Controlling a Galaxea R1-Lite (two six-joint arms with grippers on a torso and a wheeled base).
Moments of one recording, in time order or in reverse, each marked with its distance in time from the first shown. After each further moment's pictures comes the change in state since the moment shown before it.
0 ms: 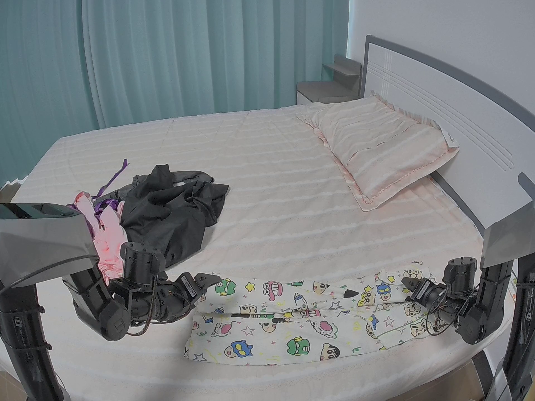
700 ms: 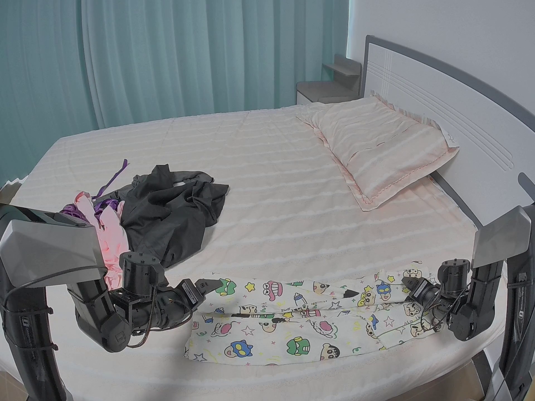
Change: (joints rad) left arm -0.013 0.047 0.084 -0.187 0.005 0.005; right arm -0.031 0.104 -0.090 0.003 -0.028 0.040
